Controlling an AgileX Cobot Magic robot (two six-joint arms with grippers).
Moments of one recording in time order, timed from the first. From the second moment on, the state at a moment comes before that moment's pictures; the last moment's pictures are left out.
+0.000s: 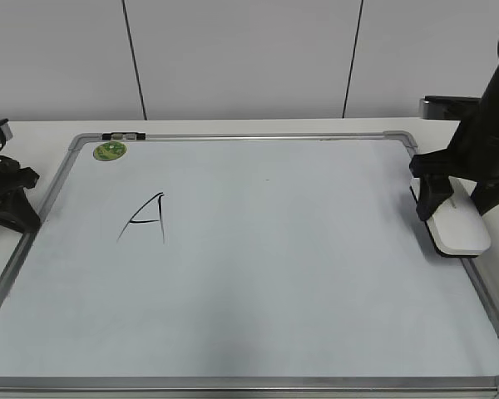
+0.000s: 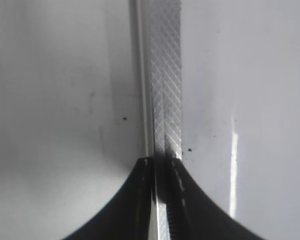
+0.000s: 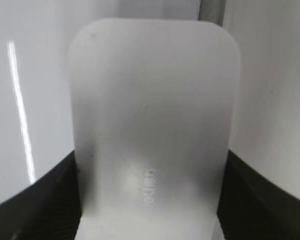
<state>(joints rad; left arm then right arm) 0.15 2.14 -1.40 -0.50 0.88 0.47 0.03 1.99 -1.46 0.10 1.06 -0.08</state>
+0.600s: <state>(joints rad) 0.15 2.14 -1.40 -0.50 0.88 0.47 0.03 2.15 -1.63 0.09 1.05 -0.08</state>
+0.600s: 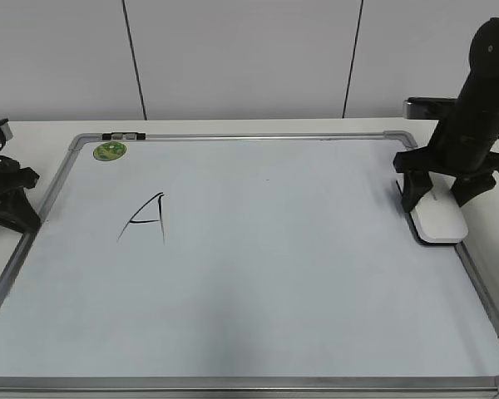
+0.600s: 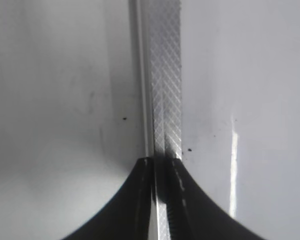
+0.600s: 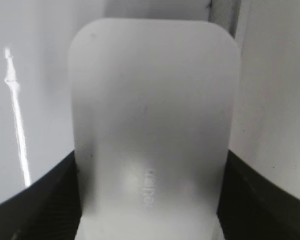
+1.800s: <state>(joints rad) 0.15 2.12 -1.41 -0.50 0.89 0.47 0.03 2.15 -1.93 0.06 1.22 -0.09</state>
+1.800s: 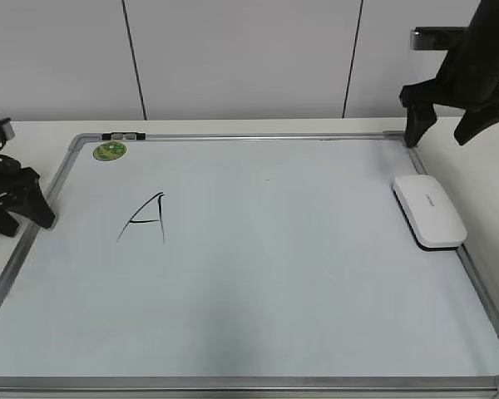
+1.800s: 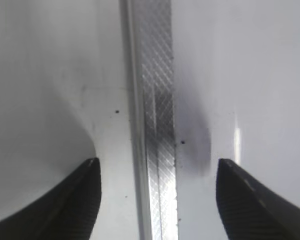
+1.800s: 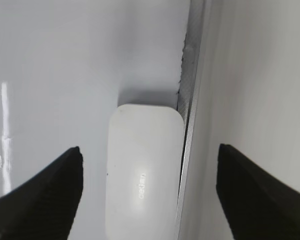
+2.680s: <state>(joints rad) 0.05 1.66 -1.62 -0.32 1.23 0.20 0.03 1.53 -1.76 0.10 1.25 -0.10</state>
